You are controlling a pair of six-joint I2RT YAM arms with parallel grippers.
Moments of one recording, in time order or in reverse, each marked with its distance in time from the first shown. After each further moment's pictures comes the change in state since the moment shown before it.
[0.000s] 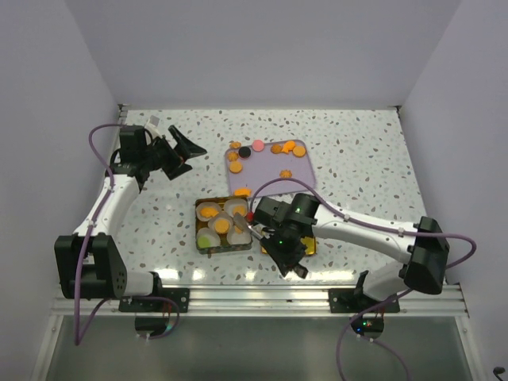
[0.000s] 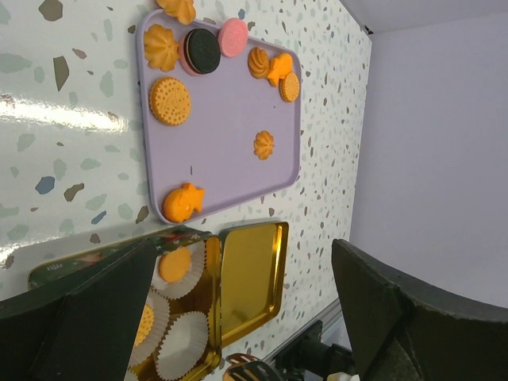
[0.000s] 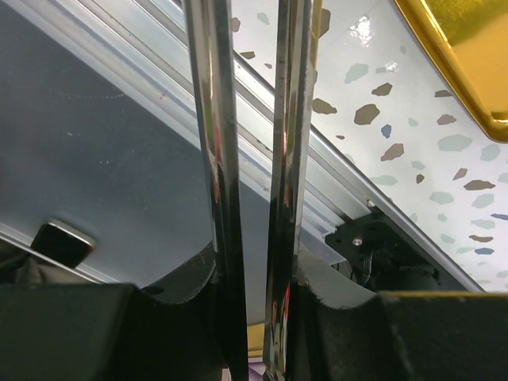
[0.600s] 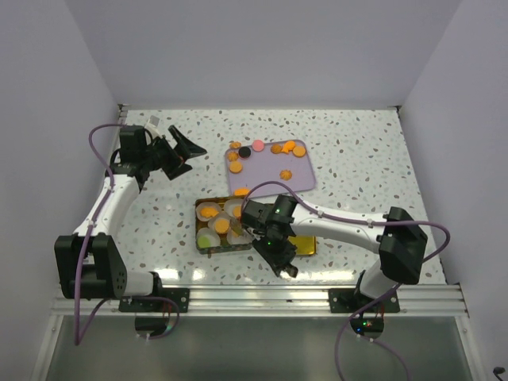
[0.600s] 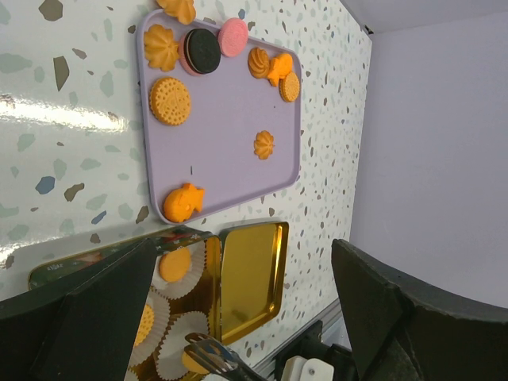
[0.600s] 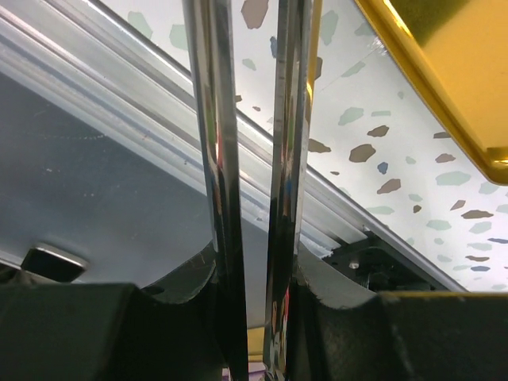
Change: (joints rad) left arm 0.000 0.000 0.000 0.000 0.000 0.000; right arm 0.017 0.160 0.010 0.064 0.014 0.001
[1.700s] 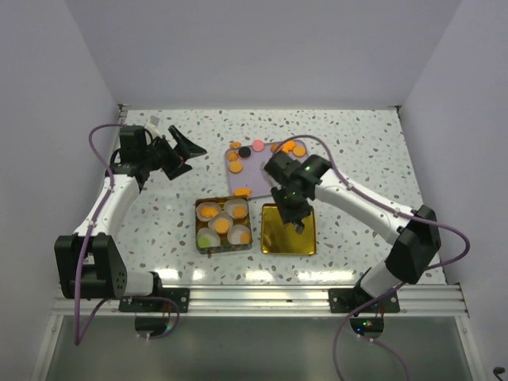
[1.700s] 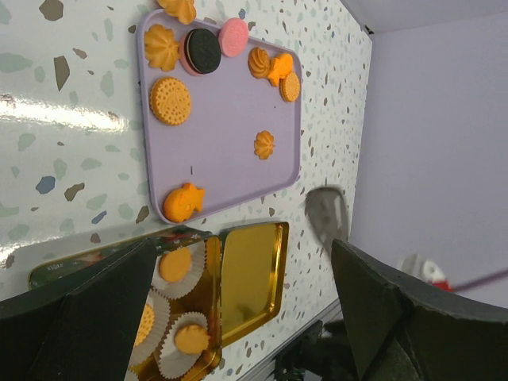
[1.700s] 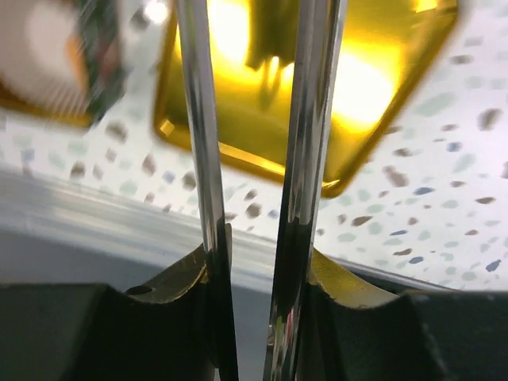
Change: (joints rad) left arm 0.000 0.000 0.000 -0.001 -0.001 0.000; right arm -0.254 -0.037 0.191 -0.068 0.210 0.053
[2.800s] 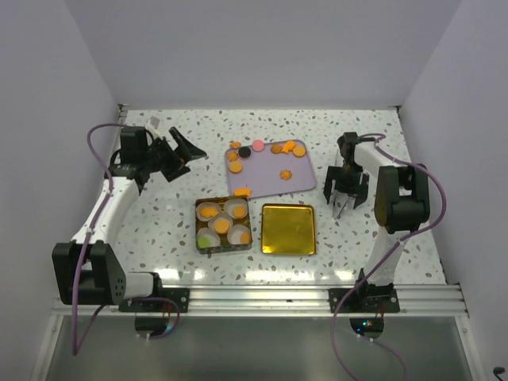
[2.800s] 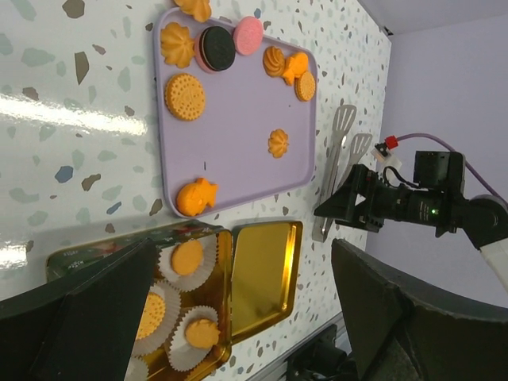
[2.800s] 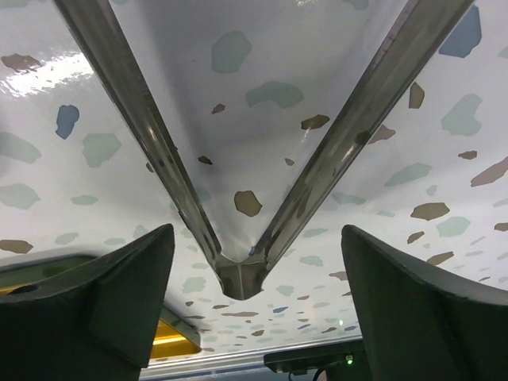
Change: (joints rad) left arm -0.011 -0.042 0.001 -0.053 -0.043 0.027; right arm -0.794 0.367 -0.054 0.220 0.040 -0.123
